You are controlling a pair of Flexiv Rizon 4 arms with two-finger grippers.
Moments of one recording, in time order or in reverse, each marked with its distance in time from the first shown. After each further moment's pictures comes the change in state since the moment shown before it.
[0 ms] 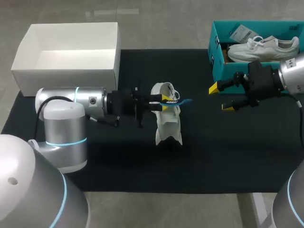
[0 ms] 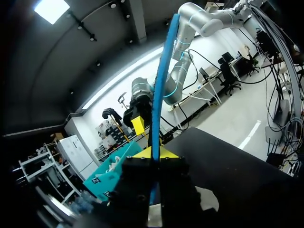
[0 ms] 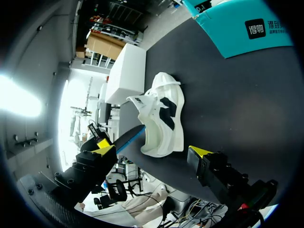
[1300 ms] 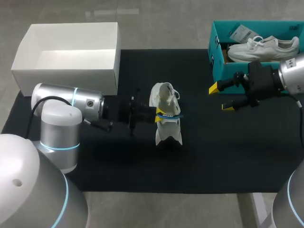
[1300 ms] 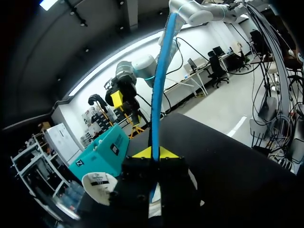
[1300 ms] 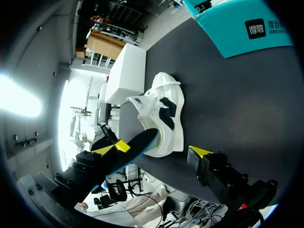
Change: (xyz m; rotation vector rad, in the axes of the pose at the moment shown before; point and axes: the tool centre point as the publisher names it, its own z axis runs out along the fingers) left arm 0.038 0.048 -0.021 -0.115 0.134 -0.037; right arm 0.000 0.000 0.000 0.000 0.000 0.000
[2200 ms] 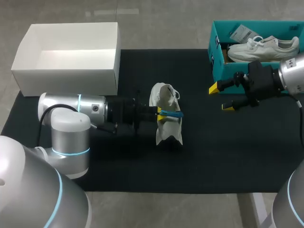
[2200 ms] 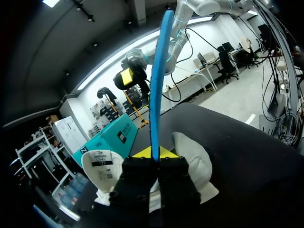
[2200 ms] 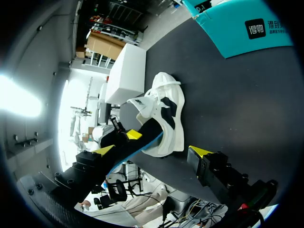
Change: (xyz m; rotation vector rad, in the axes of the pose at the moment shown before) left arm -0.012 0.045 0.010 -0.048 -0.097 -0.028; right arm 0.000 0.000 0.000 0.000 0.000 0.000
